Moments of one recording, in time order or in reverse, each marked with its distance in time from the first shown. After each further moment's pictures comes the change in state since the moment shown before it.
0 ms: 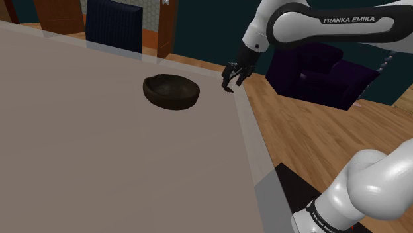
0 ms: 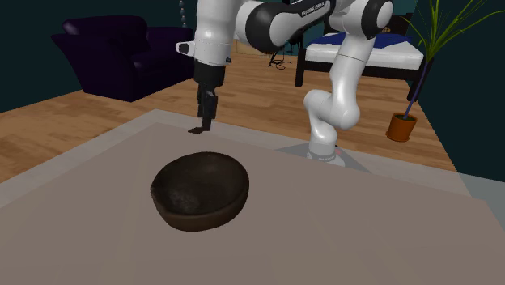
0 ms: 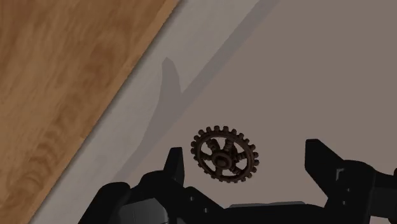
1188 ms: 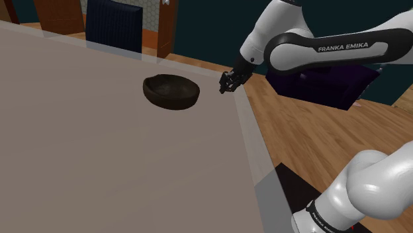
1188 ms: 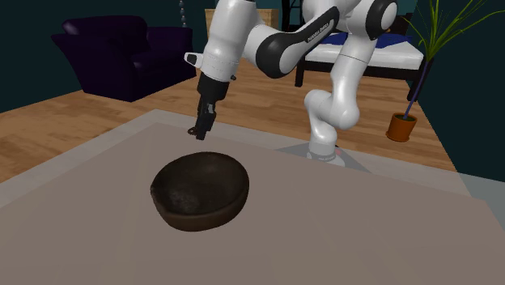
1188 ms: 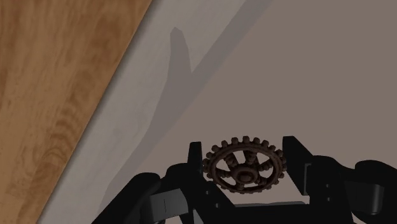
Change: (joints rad) arm -0.032 -0.033 0.052 -0.143 -0.107 0.222 0.141
